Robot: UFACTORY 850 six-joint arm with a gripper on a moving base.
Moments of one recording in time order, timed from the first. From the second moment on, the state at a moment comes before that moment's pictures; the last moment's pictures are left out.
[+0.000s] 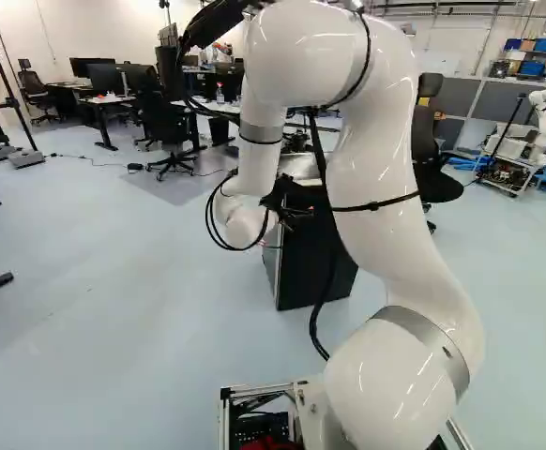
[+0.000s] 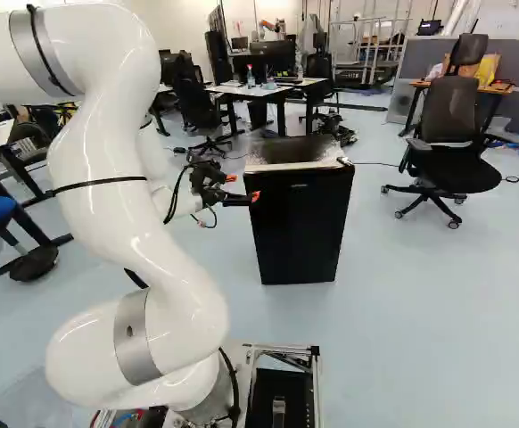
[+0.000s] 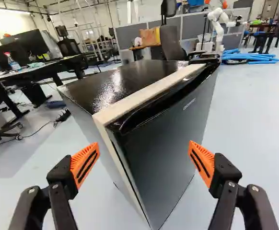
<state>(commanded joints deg) 25.4 -32.7 -41.9 66.8 72.1 0.0</state>
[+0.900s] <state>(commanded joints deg) 23.2 -37.1 -49.3 74.7 72.1 0.0</state>
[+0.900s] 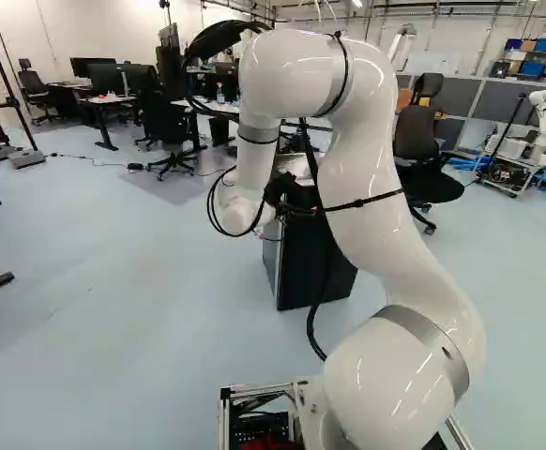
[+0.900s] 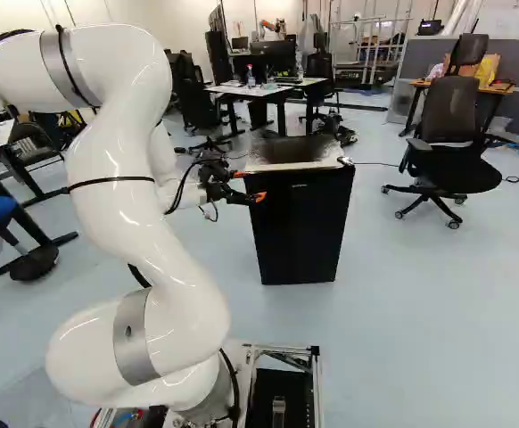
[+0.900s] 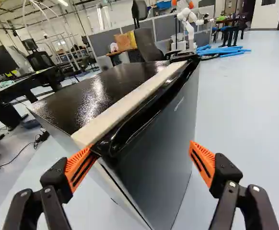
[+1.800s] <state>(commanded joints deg) 26.6 -32.4 -40.7 83.5 72.1 0.0</state>
